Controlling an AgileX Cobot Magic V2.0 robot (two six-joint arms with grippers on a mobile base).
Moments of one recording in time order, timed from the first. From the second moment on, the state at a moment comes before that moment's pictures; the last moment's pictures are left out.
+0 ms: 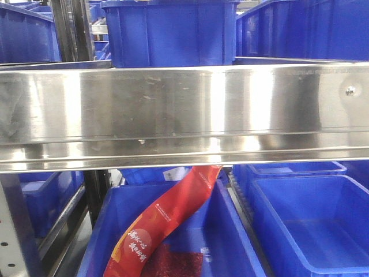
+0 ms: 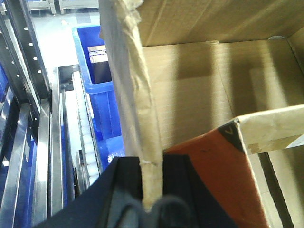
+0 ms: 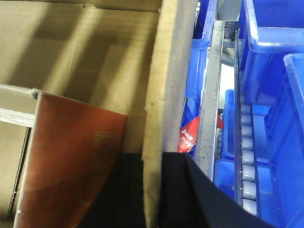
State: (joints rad) left arm -0.25 1.51 -2.02 0.05 0.94 -0.08; right arm 0.24 1.58 -2.13 0.21 1.13 -0.03
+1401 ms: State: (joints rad) left arm -0.28 1.53 -2.02 0.01 1.12 -0.07; right arm 0.24 1.58 -2.12 0.21 1.25 -0.03
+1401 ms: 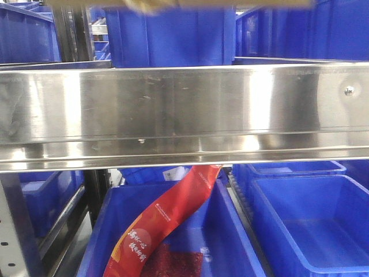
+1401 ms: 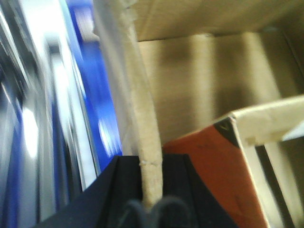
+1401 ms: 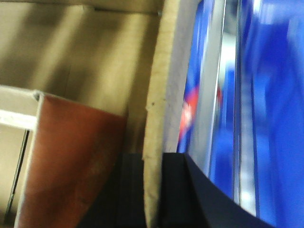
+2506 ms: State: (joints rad) left arm -0.37 1.69 -2.02 0.16 1.22 -0.05; right arm 0.24 1.64 -1.90 0.23 1.09 -0.05
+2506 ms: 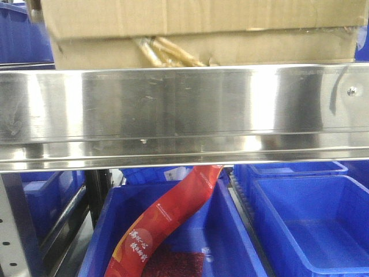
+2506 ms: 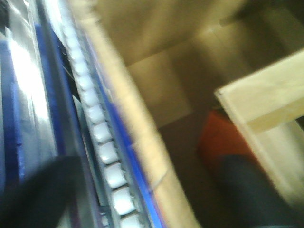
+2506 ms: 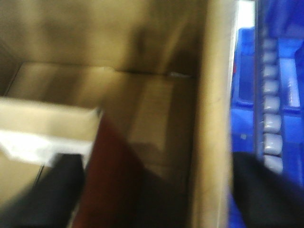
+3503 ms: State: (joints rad) left arm -0.38 1.28 -1.82 0.13 1.17 -0.06; right arm 0.23 1.30 -1.75 0.20 1.09 -0.08
